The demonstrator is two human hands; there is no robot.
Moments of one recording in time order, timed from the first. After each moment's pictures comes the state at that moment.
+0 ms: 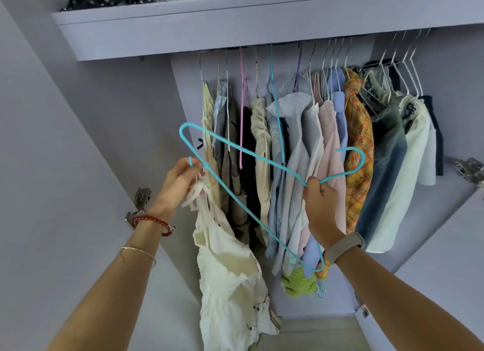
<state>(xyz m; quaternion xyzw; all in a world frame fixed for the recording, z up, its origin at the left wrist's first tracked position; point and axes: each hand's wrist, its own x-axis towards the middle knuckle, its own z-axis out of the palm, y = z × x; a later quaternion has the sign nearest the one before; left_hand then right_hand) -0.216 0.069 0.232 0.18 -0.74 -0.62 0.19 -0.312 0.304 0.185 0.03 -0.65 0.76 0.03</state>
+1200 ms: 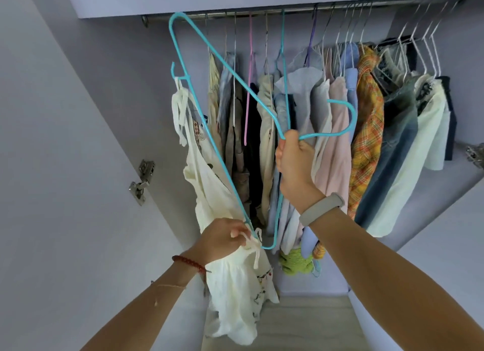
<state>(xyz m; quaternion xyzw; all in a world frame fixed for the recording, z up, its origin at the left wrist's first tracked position) -0.166 0.148 0.127 0.08 -0.93 -0.35 -0.01 -0.283 0.252 0.239 0.03 -0.54 0.84 -0.06</state>
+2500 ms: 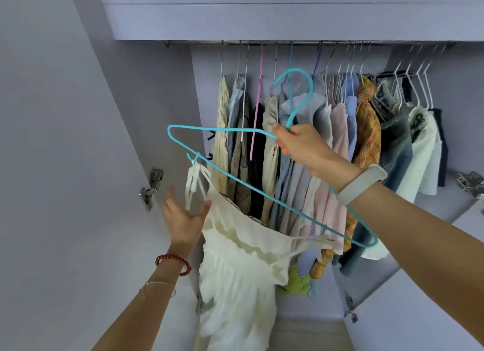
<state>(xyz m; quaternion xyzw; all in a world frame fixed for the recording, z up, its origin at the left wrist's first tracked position) -0.167 0.098 0.129 0.36 -0.72 -0.50 0.32 -0.300 0.267 0.305 0.24 -0.82 0.51 -0.09</state>
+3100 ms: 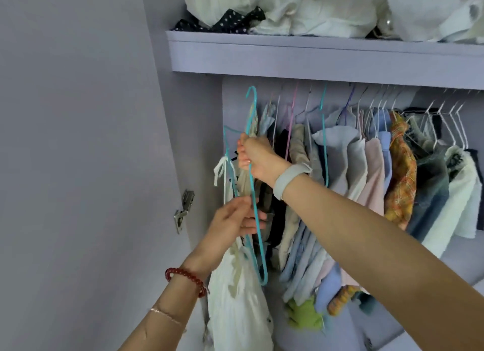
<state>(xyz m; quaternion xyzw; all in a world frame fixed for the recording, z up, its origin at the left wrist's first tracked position) -0.145 0.112 0.239 0.15 -0.64 -0.74 0.16 -0.271 0.107 0.319 0.11 -0.61 0.72 -0.31</state>
